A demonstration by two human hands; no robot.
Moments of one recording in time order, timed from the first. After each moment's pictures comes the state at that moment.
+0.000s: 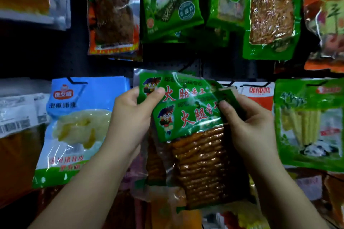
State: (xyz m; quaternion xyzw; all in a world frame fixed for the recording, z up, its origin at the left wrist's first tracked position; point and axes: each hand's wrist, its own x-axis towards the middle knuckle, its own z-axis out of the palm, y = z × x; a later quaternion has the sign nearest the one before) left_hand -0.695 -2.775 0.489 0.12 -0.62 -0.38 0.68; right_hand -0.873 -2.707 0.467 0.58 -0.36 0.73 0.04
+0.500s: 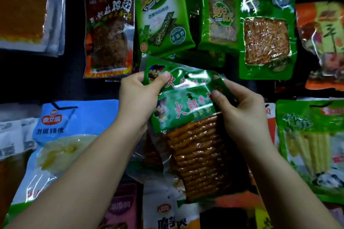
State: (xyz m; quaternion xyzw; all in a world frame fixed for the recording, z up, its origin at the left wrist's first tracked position) left_hand -0.732 -2.803 0.559 0.14 -0.62 -0.29 0.72; right_hand -0.894 -2.734 0.527 0.60 -0.34 0.72 0.10
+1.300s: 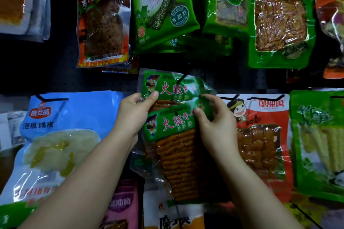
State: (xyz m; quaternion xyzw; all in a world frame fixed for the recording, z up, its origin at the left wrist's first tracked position) left_hand -0.732 -2.877 0.517 0.28 -0.61 -0.34 0.66; right_hand -0.887 -2.810 0.486 0.53 -0.46 0.71 0.07
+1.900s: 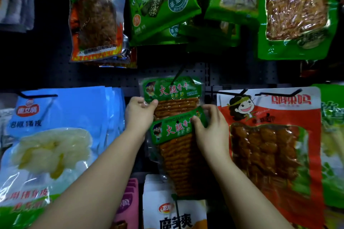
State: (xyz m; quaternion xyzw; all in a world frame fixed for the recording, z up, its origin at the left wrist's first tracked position) left_hand -0.757 -2.939 0.501 0.40 -0.57 -0.26 0.67; right_hand -0.900 -2.857 0.462 0.51 -0.55 0.65 0.10
